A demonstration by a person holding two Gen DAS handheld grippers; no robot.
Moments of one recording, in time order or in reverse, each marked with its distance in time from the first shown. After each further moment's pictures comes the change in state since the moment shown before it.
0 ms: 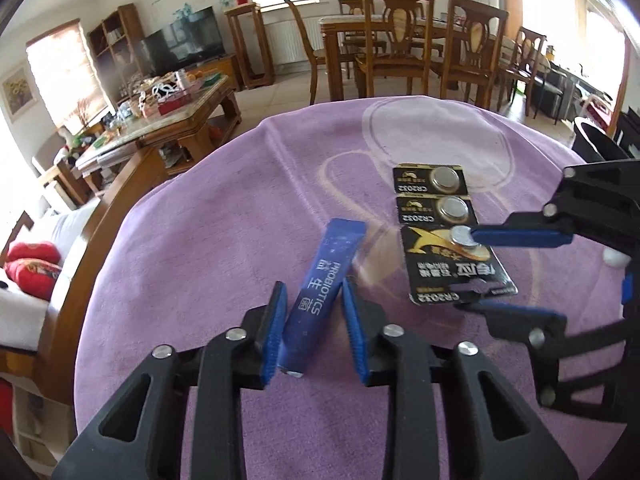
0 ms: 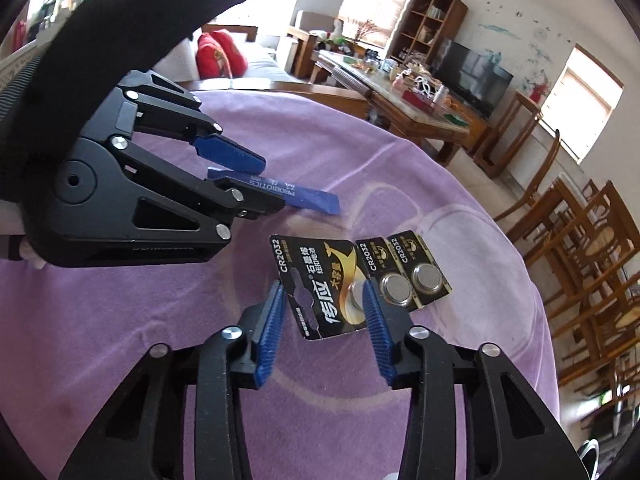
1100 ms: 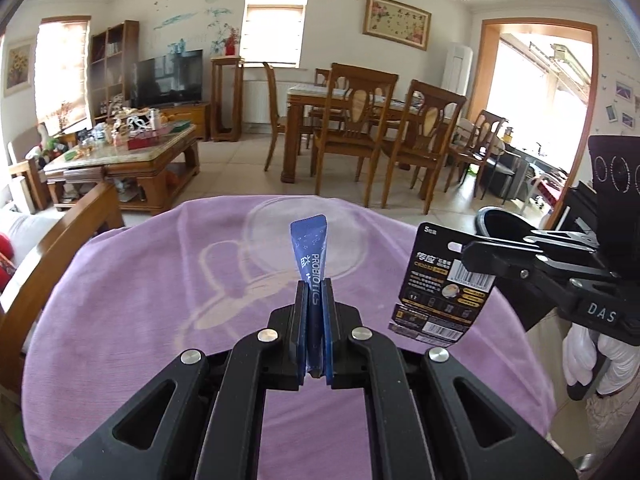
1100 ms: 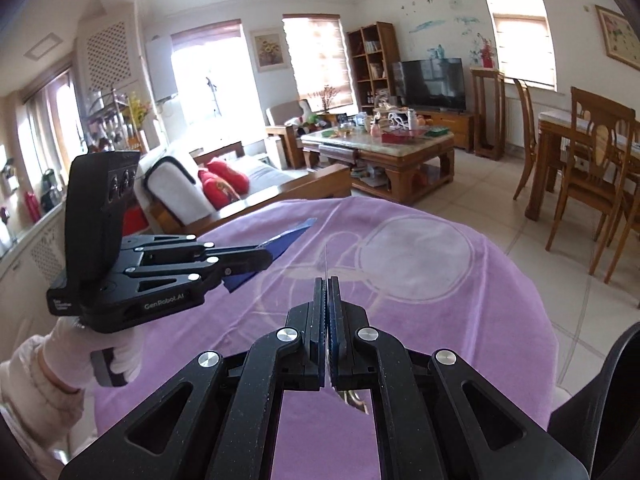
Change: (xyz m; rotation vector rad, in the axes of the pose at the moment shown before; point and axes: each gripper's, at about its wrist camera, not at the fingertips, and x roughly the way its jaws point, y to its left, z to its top) left arm -0.087 -0.072 0.021 -0.148 -0.258 -0.221; right arm -0.188 -0.116 -0.087 0.449 -0.330 0.191
